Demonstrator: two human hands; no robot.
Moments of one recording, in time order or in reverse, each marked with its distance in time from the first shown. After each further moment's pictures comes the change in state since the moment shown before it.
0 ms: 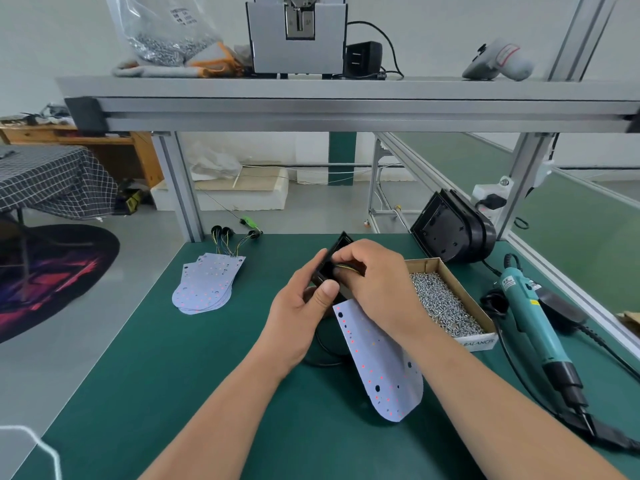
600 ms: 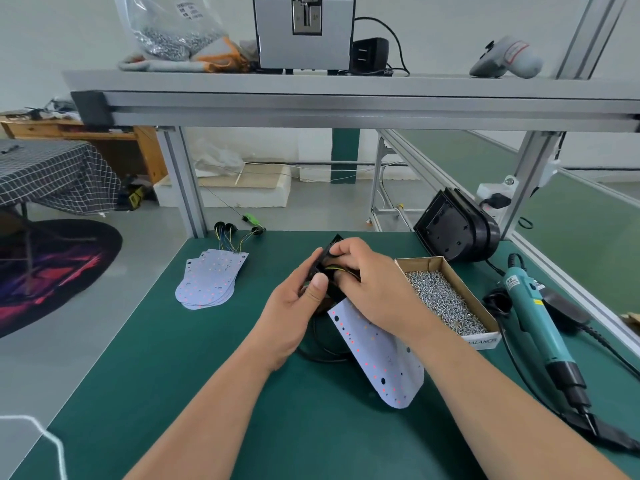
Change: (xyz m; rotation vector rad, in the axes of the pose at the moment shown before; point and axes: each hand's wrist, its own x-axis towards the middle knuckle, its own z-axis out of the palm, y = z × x) left_hand 0.000 0.001 -0.012 -0.107 -0.087 -0.101; right_hand -0.001 -0.002 -0.001 -0.095 -0.222 0.045
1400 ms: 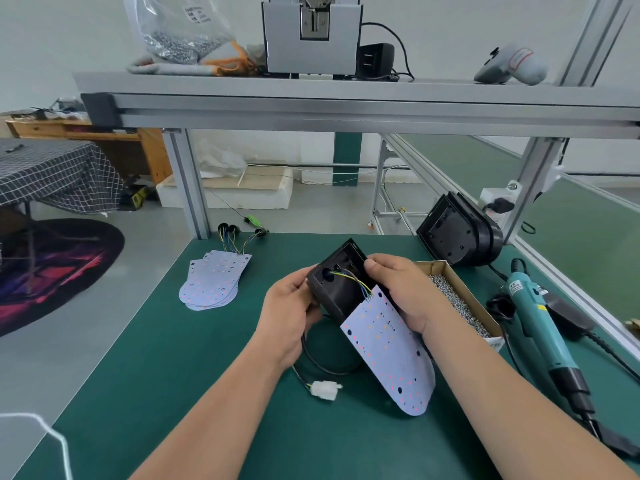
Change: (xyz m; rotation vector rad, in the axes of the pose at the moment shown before) left_hand 0.014 -0.006 0.005 -0.317 0.152 -0.092; right_hand 0.011 0.053 -0.006 0.734 -0.078 0.410
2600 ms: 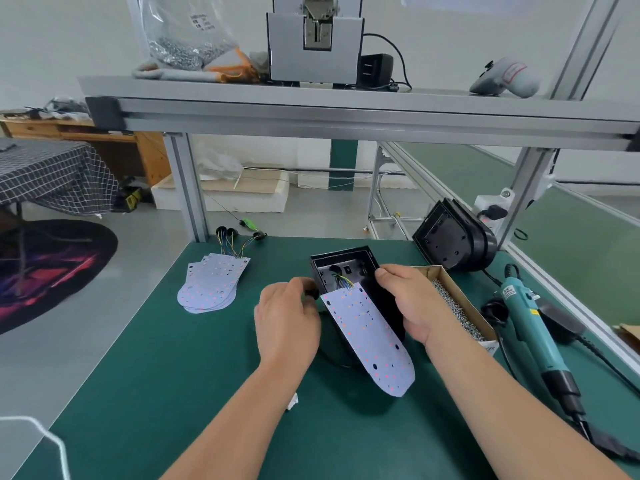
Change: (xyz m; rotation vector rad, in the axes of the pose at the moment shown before) left_hand -0.015 -0.007 0.001 1.104 0.388 0.276; right_hand -0.018 -0.006 0.002 0.045 0.164 0.069
